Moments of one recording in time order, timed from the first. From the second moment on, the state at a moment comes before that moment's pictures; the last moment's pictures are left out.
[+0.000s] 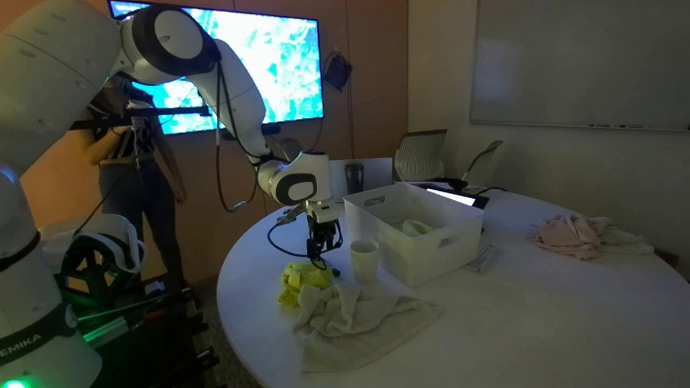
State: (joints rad) arm 0.38 0.75 -0.09 -1.96 0.27 2.76 1.01
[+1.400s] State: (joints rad) arm 0.37 0.84 -0.15 -1.84 0.20 2.69 1.24
